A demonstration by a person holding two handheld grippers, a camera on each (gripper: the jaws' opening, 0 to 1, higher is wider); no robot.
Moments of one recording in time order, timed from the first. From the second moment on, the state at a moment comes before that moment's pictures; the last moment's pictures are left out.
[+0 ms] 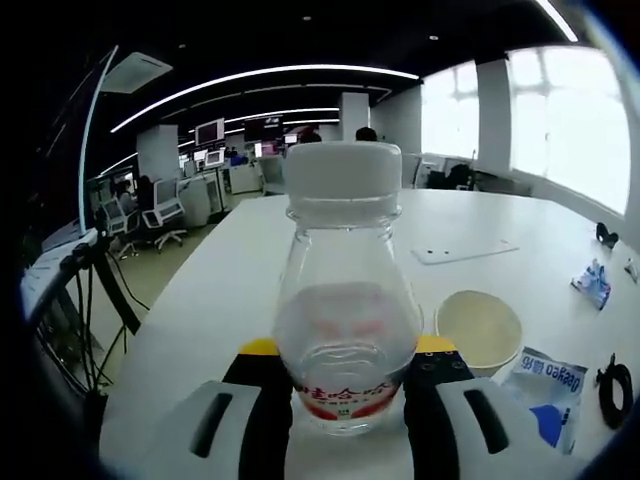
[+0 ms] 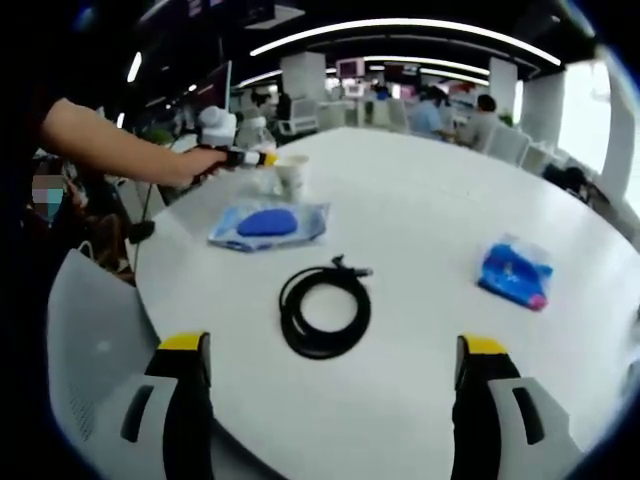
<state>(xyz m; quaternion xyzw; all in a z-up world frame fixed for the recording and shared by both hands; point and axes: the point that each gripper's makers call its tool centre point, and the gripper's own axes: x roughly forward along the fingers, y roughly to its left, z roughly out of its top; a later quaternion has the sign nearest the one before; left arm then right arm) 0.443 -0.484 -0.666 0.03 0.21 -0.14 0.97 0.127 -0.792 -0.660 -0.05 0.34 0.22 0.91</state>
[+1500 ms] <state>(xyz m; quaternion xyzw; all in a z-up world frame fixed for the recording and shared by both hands) 0.440 -0.502 -0.666 0.03 0.21 -0.13 0.97 0.129 -0.792 -0.657 -0.04 0.33 0.22 0.92</state>
